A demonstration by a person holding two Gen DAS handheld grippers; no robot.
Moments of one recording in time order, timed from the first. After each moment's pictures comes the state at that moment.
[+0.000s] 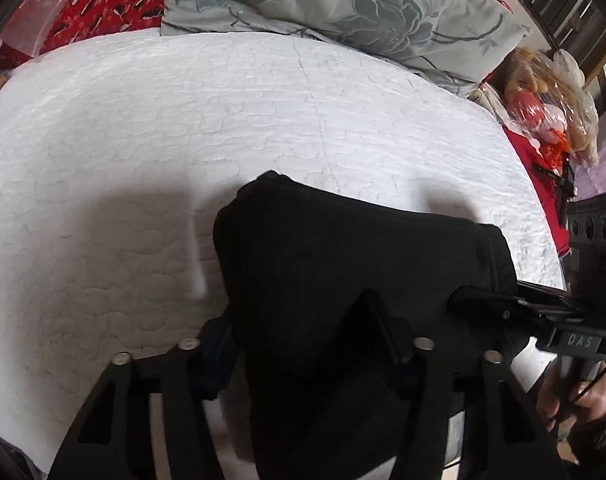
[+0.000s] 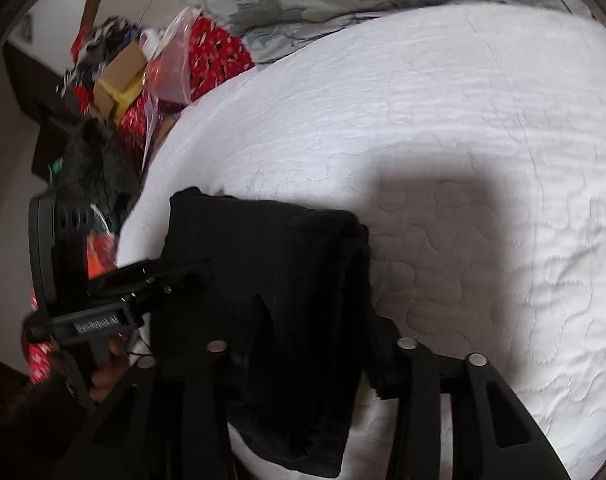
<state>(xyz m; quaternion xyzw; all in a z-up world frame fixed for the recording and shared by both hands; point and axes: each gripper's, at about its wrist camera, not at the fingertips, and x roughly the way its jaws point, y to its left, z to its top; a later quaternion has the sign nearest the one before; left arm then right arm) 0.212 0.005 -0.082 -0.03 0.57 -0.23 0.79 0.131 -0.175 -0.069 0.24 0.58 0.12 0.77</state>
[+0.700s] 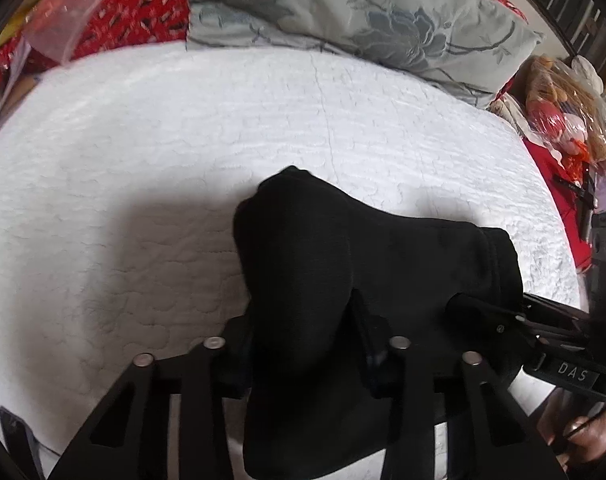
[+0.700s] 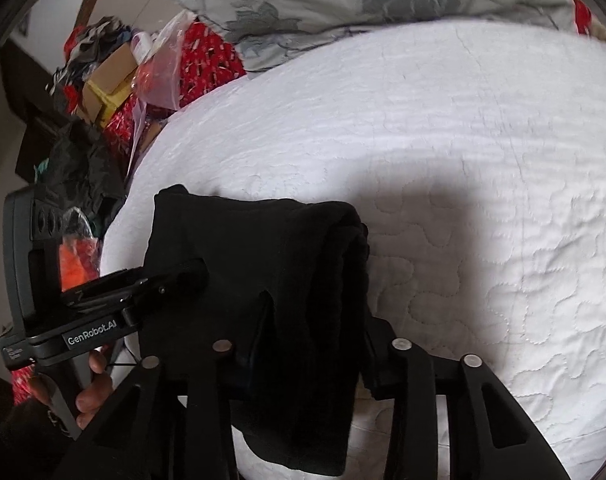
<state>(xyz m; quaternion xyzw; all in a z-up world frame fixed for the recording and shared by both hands) 0.190 -0.005 -0.060 0.00 0.54 -0.18 0.82 0.123 -0.158 -0.057 0.20 0.56 0.09 0.80</state>
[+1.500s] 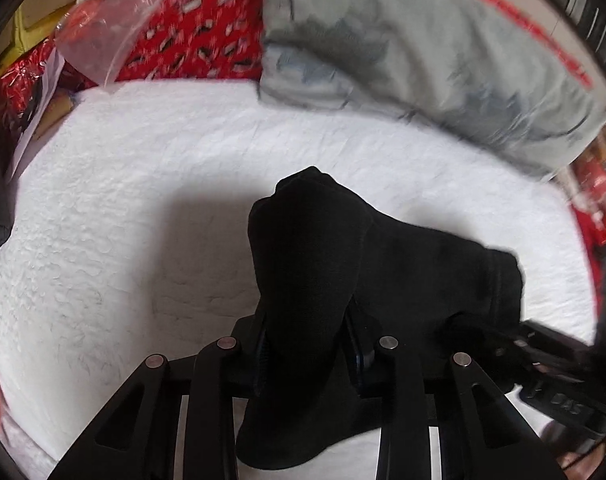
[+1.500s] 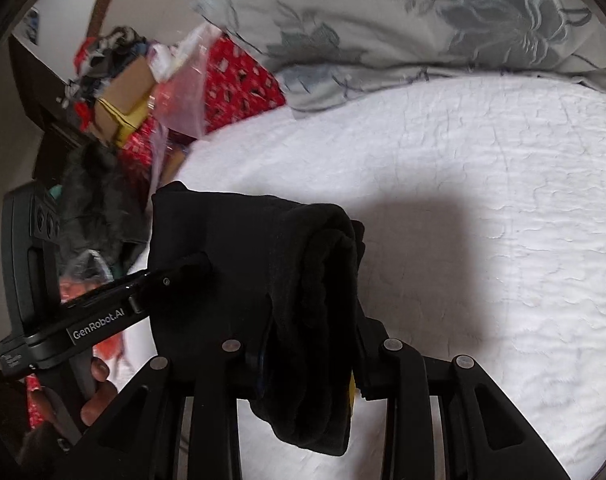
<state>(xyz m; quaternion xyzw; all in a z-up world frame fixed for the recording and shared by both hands) 0.294 0.050 -0.035 -0.01 0.55 -0.09 0.83 0.250 -0.108 -0.057 0.21 0.55 0.11 0.80</state>
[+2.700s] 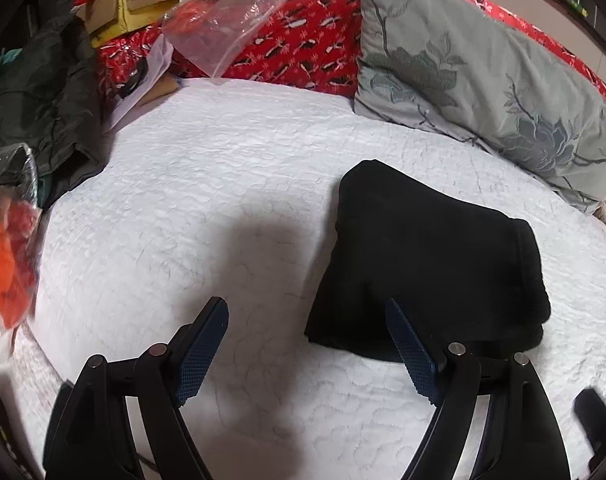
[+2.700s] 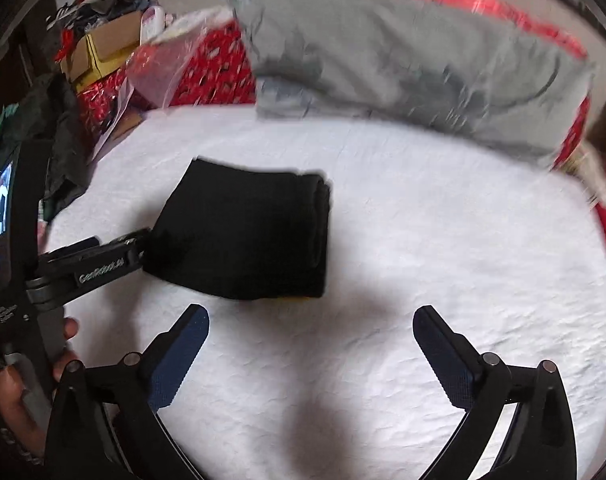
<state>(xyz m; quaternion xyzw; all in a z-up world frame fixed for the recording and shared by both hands) 0.195 0.065 -0.005 -0.03 0.48 0.04 0.87 0.147 -0.066 0.026 0.00 0.51 -0.02 0.86</state>
